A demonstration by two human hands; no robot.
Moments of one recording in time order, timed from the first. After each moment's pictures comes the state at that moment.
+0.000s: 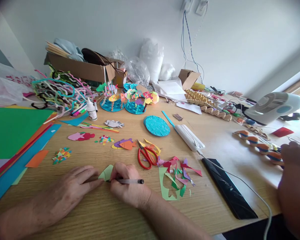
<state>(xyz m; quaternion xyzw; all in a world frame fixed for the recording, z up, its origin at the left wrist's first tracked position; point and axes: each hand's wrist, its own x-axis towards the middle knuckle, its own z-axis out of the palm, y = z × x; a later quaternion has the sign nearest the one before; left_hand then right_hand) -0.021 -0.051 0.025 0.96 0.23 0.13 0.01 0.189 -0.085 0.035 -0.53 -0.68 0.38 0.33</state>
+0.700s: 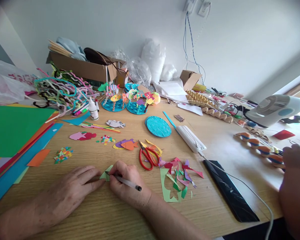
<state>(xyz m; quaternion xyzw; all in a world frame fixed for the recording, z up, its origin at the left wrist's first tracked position) -0.020 -0.053 0.022 0.96 0.24 0.11 0.05 0.183 -0.082 0.028 -0.55 -0.69 0.35 0.33</state>
